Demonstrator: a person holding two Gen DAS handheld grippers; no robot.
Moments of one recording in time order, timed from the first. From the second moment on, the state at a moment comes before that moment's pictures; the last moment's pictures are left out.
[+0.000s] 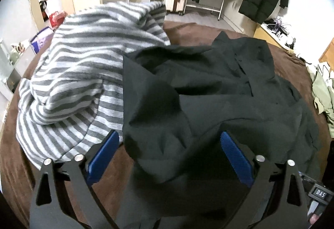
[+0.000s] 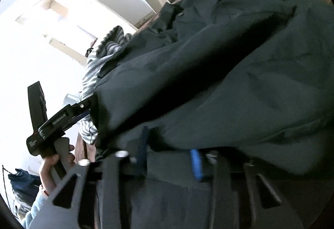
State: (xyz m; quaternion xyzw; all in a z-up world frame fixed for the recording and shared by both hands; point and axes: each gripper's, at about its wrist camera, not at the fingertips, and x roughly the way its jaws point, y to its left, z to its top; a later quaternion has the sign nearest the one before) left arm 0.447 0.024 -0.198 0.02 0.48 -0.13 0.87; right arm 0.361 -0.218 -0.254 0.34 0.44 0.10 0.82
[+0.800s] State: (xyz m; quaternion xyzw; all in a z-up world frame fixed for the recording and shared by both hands) left arm 0.472 0.025 -0.231 0.06 0.49 -0.08 0.87; right arm 0.283 -0.277 -0.262 0.27 0.51 0.03 0.82
